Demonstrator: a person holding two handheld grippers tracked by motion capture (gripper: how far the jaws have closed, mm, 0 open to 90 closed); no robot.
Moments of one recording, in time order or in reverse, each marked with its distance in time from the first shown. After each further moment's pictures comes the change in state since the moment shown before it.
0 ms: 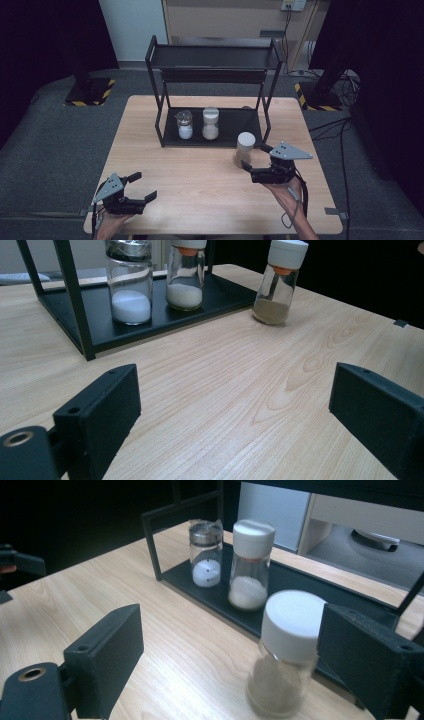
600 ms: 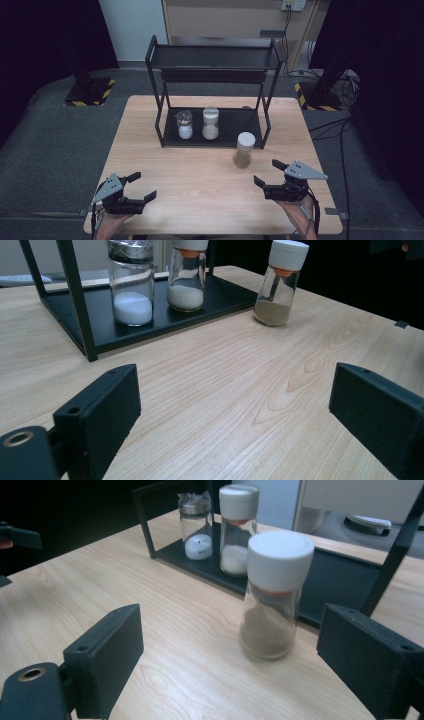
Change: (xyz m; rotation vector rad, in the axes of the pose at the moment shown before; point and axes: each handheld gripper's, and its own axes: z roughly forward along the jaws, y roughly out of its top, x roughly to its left) left arm 0.000 -0.001 -0.001 -0.006 0.004 0.002; right arm -0.003 -0.051 -0.031 -0.002 -0.021 0.058
